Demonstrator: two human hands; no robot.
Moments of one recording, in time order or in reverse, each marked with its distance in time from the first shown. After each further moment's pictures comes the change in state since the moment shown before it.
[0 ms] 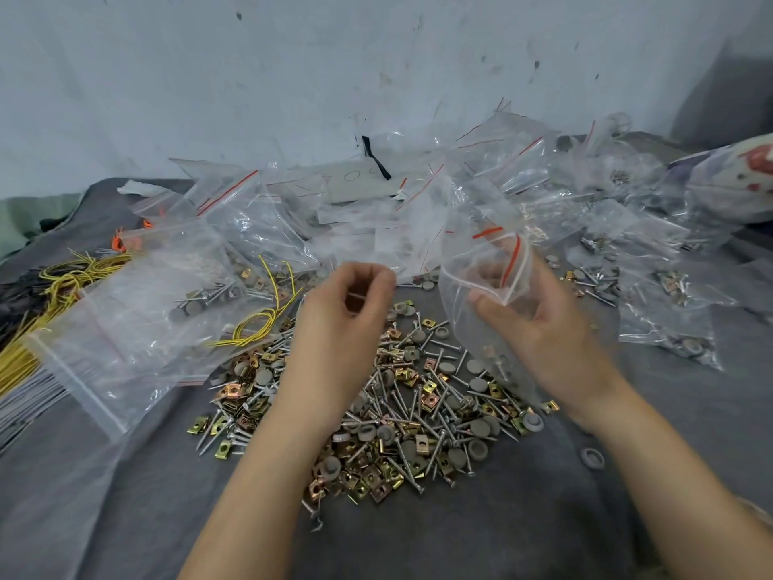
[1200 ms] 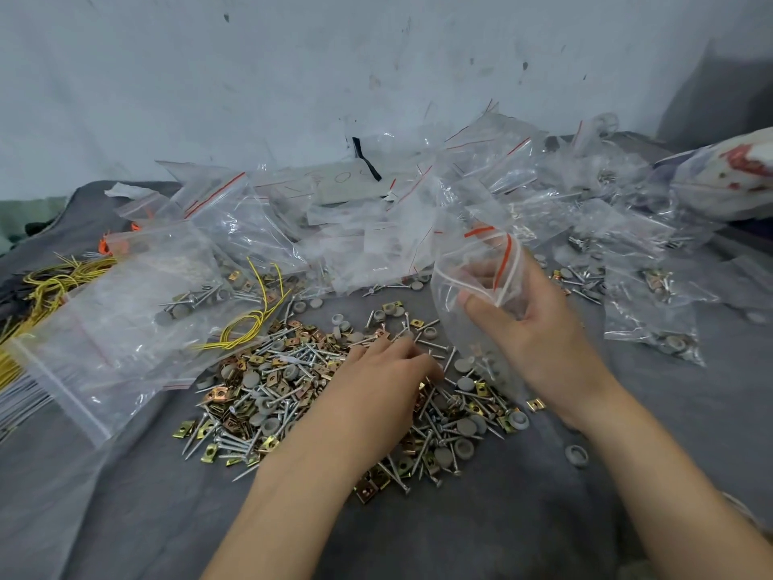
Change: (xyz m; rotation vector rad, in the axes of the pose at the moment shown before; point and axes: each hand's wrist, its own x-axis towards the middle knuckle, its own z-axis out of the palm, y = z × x) left_hand -0.019 -0.026 0.026 0.938 -0.630 0.295; right_hand -0.002 0.003 -0.005 0.020 0.024 -0.001
